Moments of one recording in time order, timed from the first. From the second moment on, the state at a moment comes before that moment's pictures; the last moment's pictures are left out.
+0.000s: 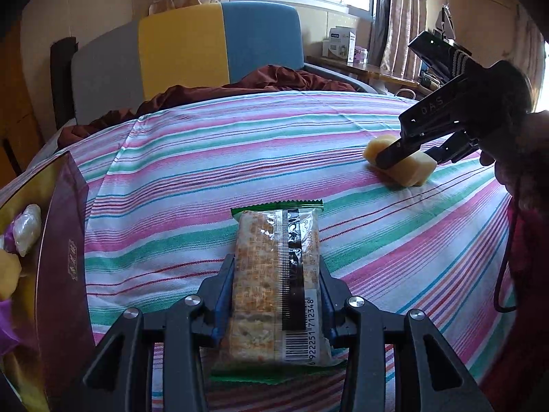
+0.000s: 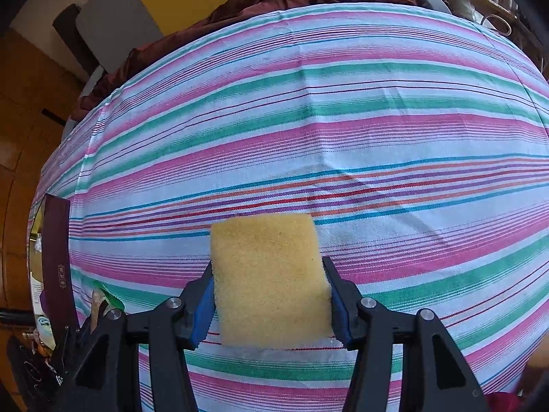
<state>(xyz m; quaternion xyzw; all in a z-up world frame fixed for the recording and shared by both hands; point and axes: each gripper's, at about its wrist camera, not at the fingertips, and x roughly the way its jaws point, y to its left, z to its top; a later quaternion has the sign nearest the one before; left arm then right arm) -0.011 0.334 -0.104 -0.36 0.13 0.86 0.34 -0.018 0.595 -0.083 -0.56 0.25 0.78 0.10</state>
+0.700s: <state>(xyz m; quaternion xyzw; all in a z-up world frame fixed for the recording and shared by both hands) 0.004 0.321 -0.067 -0.37 0.13 0.85 0.34 -0.026 0.591 -0.086 -0.56 0.26 0.78 0.10</state>
